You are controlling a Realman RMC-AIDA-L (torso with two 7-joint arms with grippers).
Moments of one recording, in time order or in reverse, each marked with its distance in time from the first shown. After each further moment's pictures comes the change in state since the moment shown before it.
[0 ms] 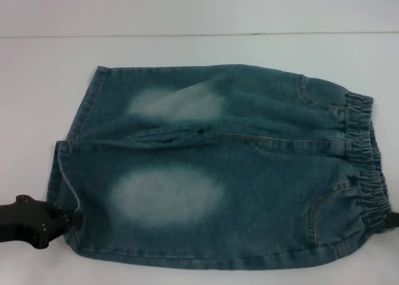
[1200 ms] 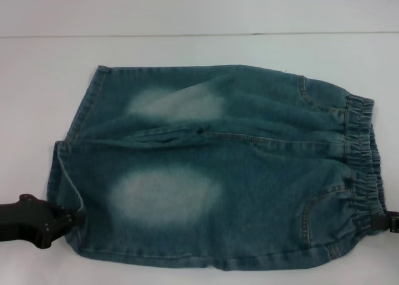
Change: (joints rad) left arm -0.006 0.000 0.014 -0.003 -0.002 0.000 0.000; right arm 0.035 0.011 -0.044 -0.003 -0.009 -0.032 0.014
